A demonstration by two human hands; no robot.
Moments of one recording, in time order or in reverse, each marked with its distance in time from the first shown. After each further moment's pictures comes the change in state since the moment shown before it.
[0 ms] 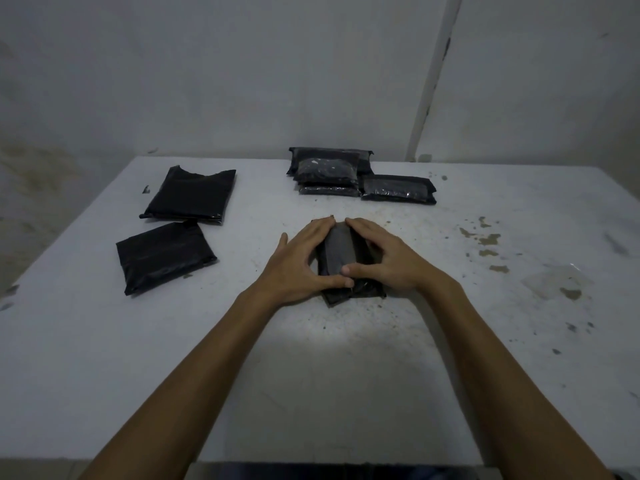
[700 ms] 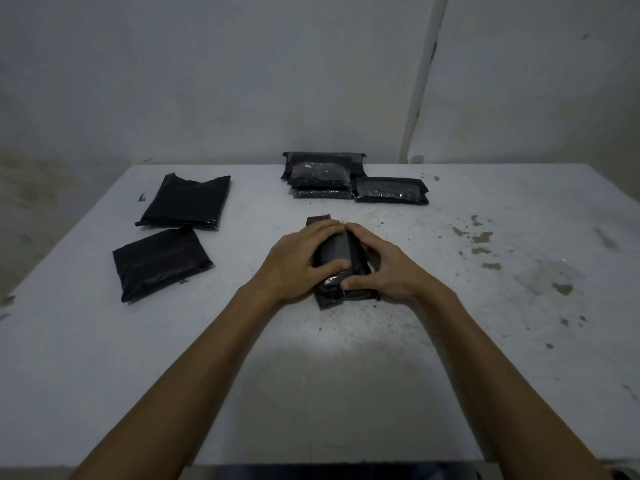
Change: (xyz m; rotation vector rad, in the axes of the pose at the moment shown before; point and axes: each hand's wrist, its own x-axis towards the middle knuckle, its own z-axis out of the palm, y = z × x) left_hand 0.011 0.011 -0.007 0.130 0.058 0.164; right_hand -0.015 0.002 0.007 0.261 0.033 0.016
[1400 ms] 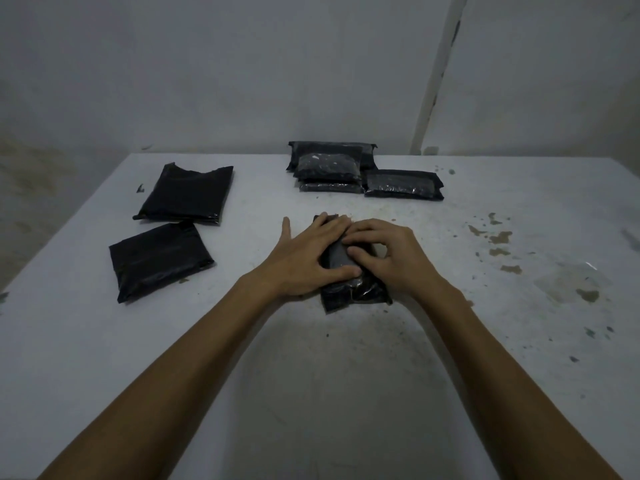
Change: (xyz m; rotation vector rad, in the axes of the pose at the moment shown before) left_hand 0.012 -0.011 -0.004 0.077 -0.260 -0.076; right_hand 0.020 -0.013 0.006 -0.359 0.265 -0.263
